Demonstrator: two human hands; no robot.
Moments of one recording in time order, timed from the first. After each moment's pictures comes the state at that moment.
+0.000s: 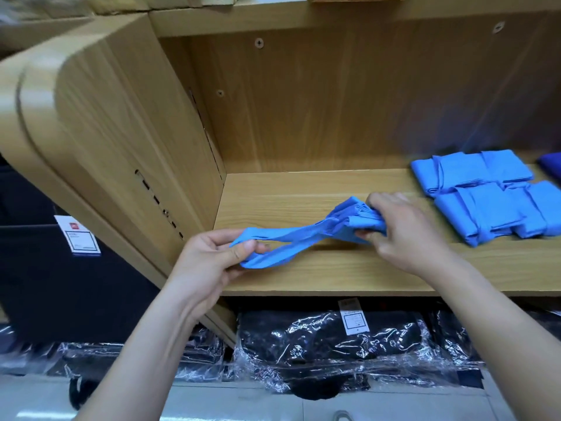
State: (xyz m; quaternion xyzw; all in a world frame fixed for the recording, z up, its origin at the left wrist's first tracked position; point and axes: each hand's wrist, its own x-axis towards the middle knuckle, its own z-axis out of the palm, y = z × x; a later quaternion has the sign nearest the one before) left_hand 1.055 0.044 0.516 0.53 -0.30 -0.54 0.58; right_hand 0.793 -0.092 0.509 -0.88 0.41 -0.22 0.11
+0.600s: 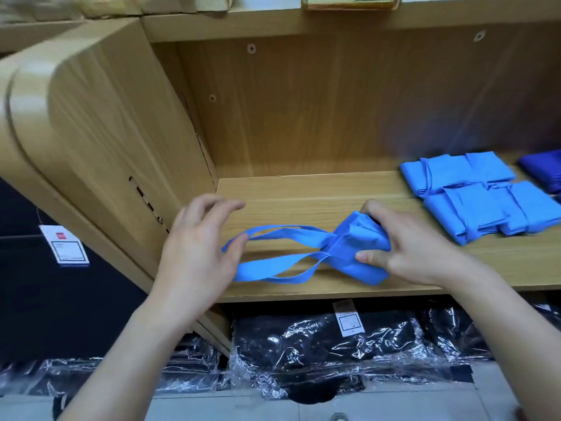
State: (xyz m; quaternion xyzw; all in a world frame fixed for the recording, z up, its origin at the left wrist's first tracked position) left_hand 1.059 0.046 0.548 0.72 -0.62 0.01 0.31; right_hand 0.784 -0.074 0.532 -0.87 0.41 -0.13 0.23
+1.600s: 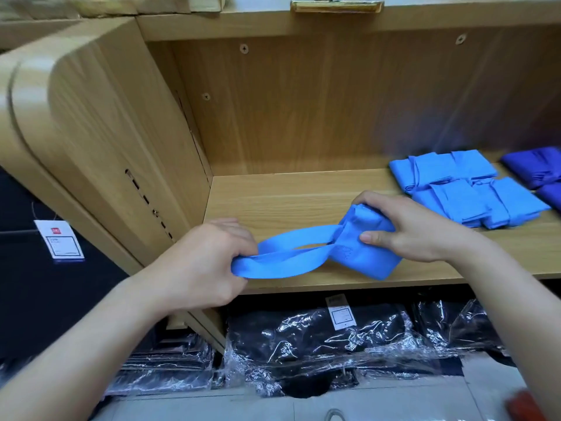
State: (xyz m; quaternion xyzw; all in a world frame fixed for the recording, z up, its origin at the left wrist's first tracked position) left_hand 1.060 0.047 0.559 0.55 -0.81 -0.13 0.13; right_hand 0.768 -0.084 0.546 -0.88 0.38 -0.10 0.28
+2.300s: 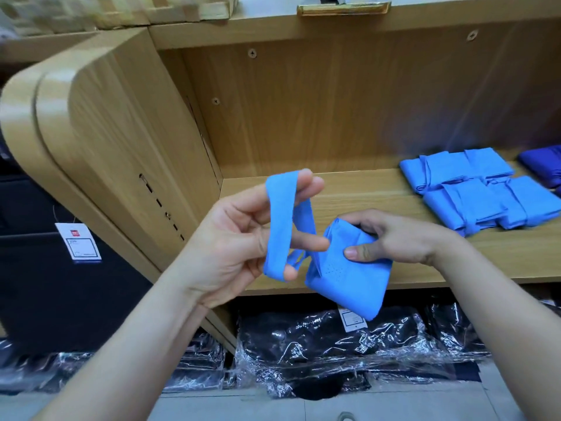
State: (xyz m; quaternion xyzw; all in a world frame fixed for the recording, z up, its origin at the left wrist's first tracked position) left_hand 1.018 0.051 0.584 0.29 -0.50 -0.61 0.55; right_hand 0.796 -0.081 0.535 -0.75 0.28 -0.05 0.60
